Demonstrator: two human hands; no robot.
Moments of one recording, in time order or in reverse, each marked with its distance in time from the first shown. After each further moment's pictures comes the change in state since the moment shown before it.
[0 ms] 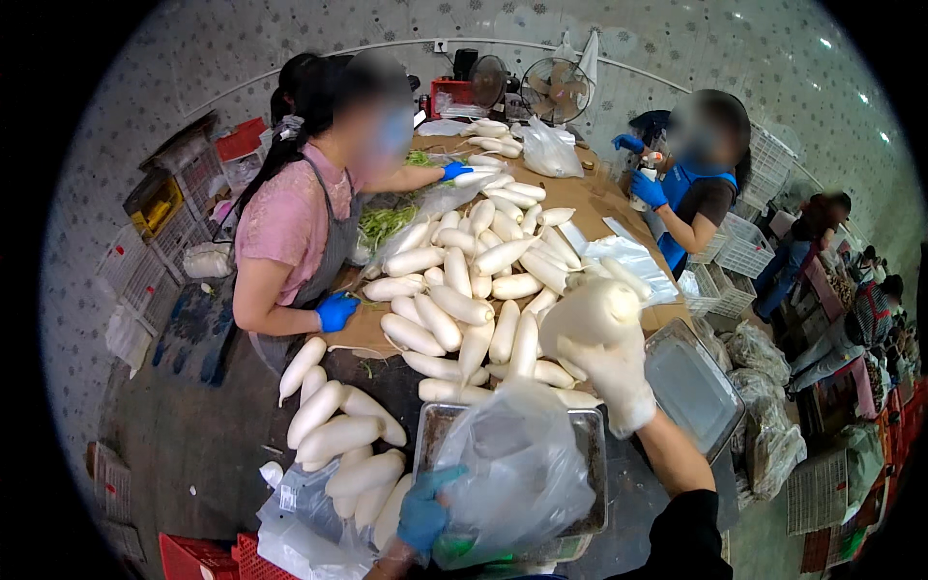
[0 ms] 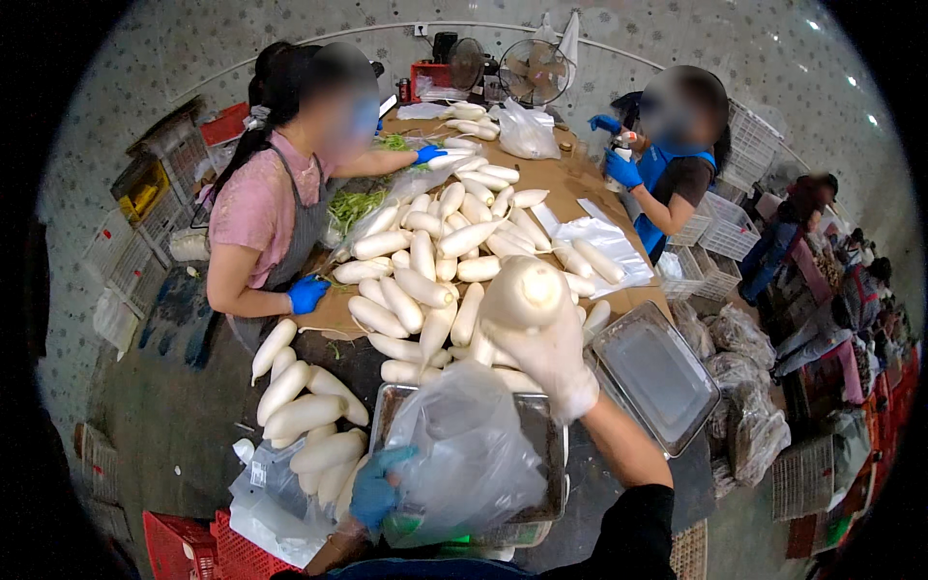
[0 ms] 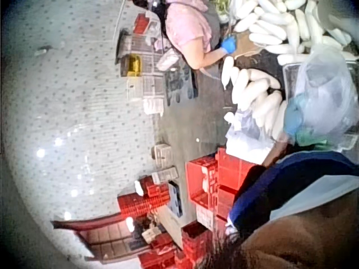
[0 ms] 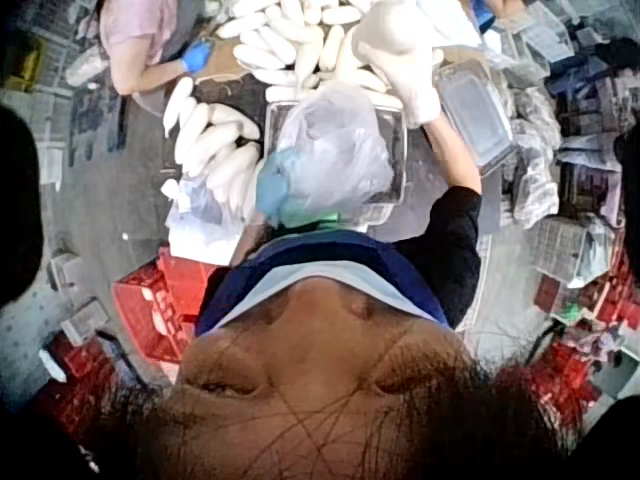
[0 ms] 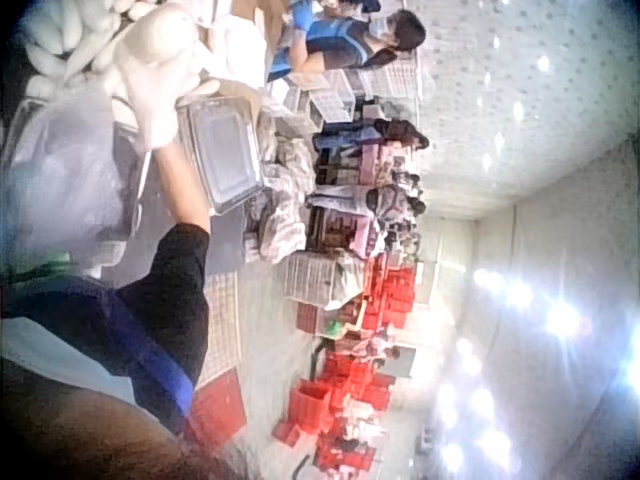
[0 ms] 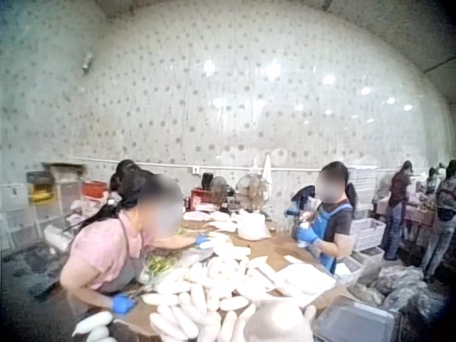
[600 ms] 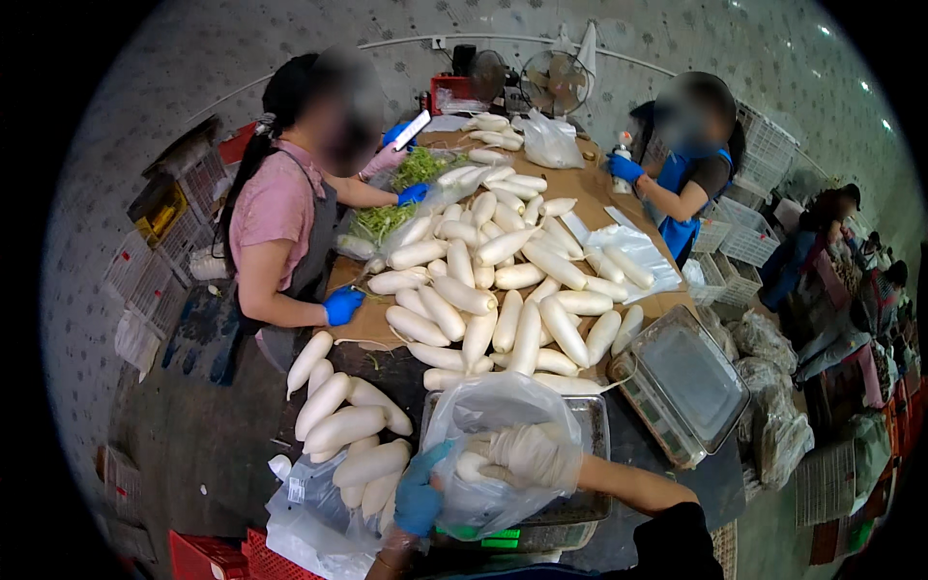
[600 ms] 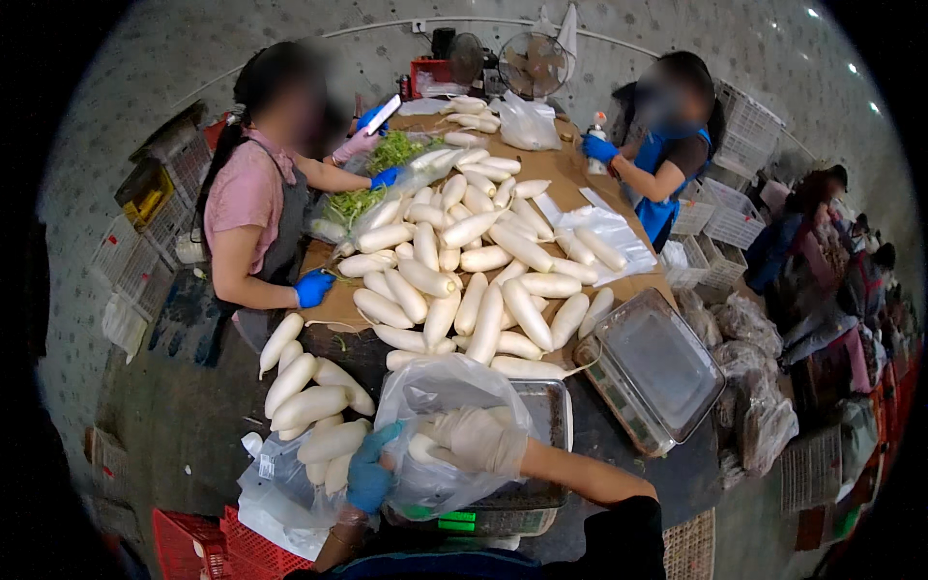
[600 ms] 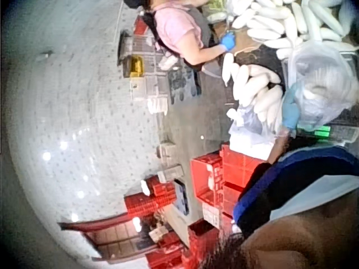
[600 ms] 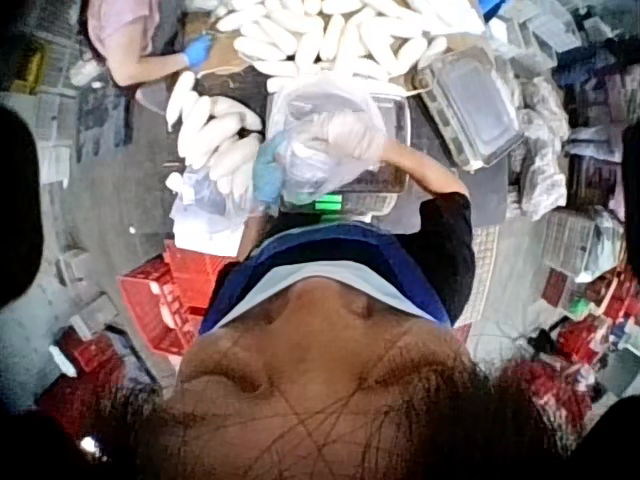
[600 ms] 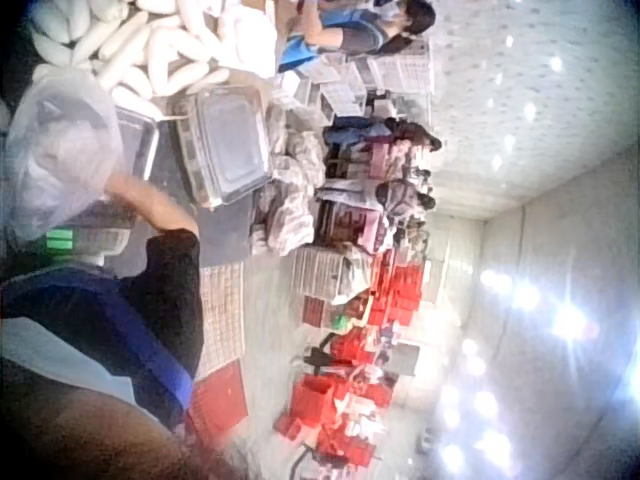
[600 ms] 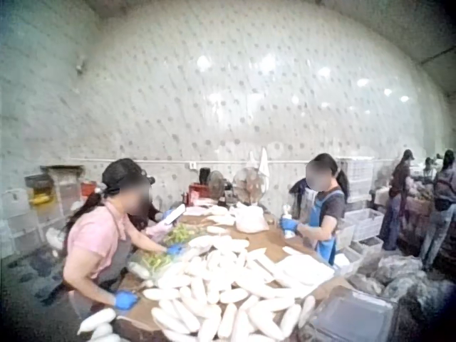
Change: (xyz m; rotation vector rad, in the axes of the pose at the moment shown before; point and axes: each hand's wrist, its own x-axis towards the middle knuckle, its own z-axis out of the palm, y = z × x) left_hand 0.005 0.001 -0.006 0.115 0.155 0.122; right_hand -0.103 0.079 0.063 -0.619 -0.830 -0.499
